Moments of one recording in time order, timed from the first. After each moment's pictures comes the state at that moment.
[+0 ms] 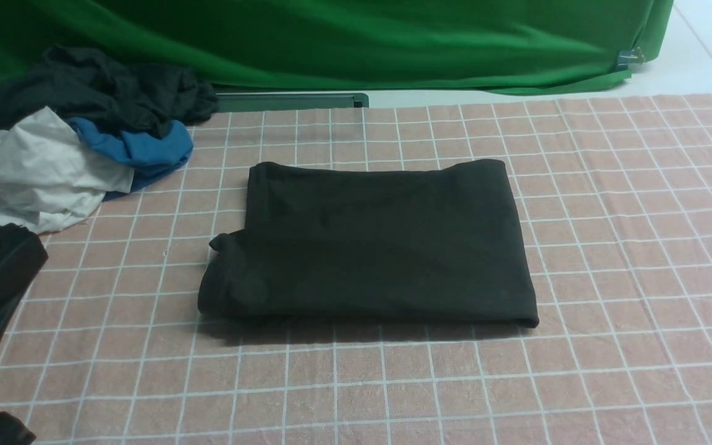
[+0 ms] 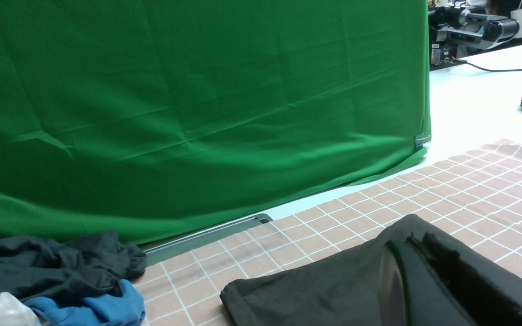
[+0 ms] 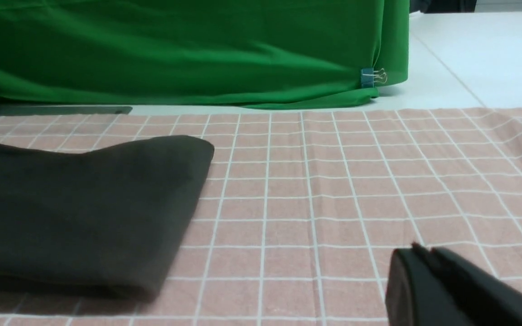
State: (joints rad) right arm 0.08 0.00 0.01 -0.10 0.24 0.14; left arm -0.37 0.28 -0.37 -0.05 0.17 0.19
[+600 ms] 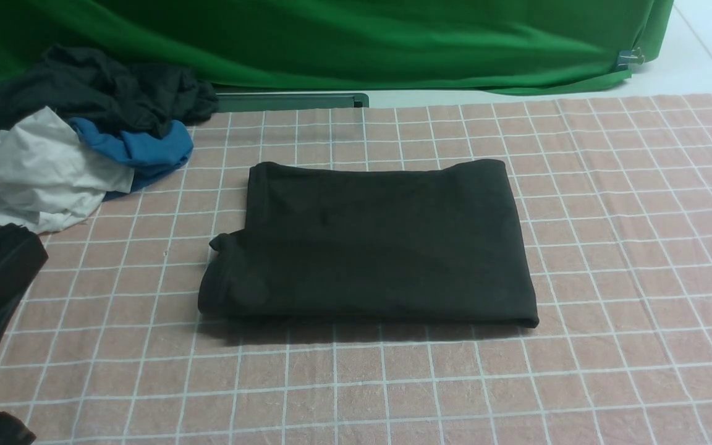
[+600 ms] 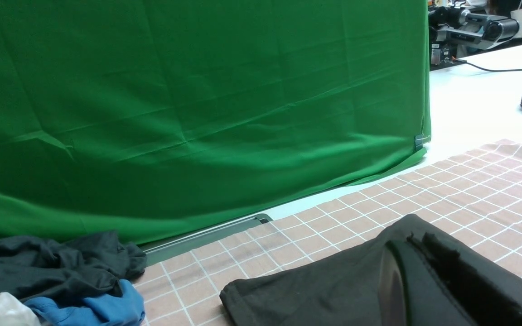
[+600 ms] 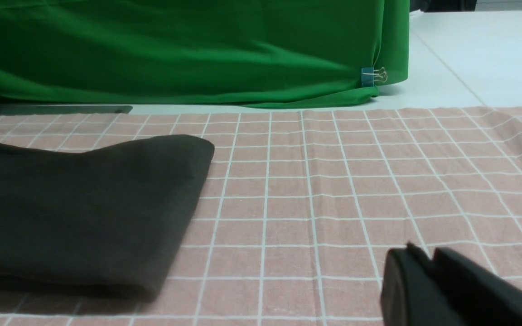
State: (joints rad) right arm 0.08 0.00 0.01 -0.10 0.24 0.14; left arm -0.37 0.28 -0.37 -0.05 0.17 0.19
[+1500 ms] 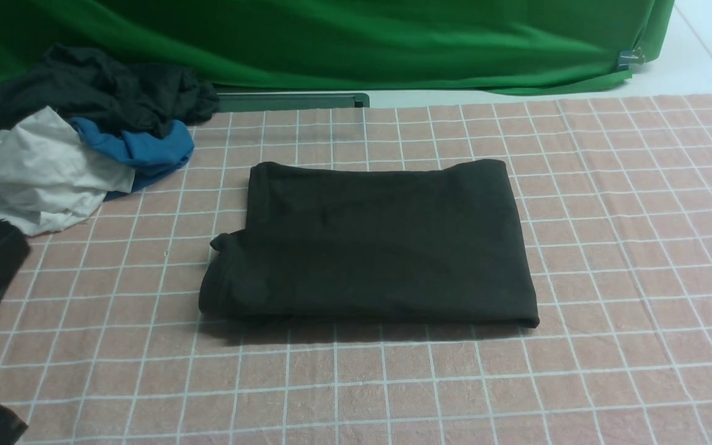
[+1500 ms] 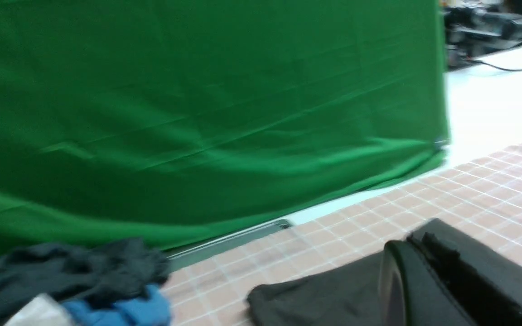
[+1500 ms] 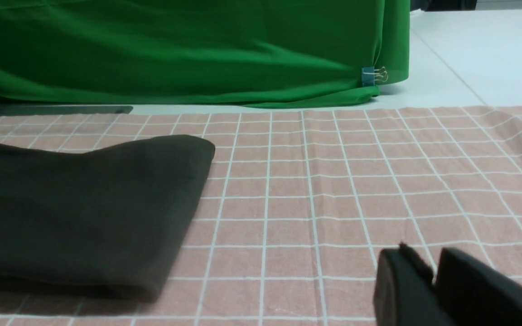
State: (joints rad) right arm 0.08 0.00 0.01 -0.10 0.24 0.14; left arm -0.29 0.25 -0.34 0.00 0.15 0.16
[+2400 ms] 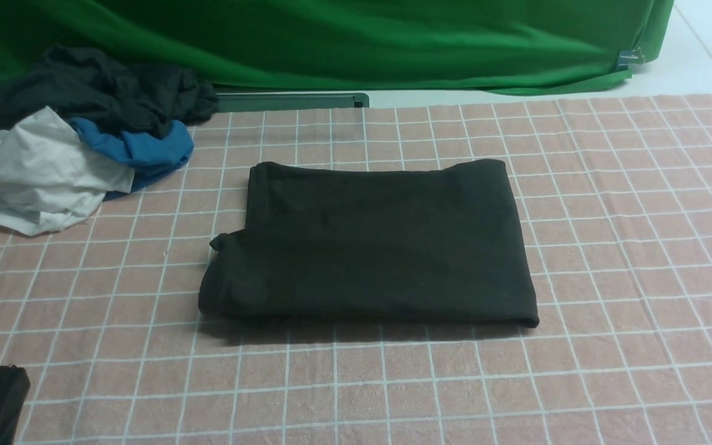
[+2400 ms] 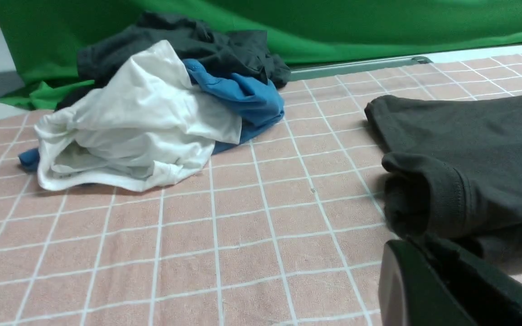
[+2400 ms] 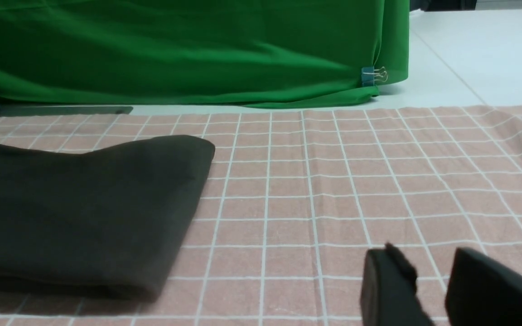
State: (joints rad) right arm 0.08 0.00 0.01 -0.10 0.24 0.15; left arm 0.00 0.00 0.01 -0.08 0.26 0.20
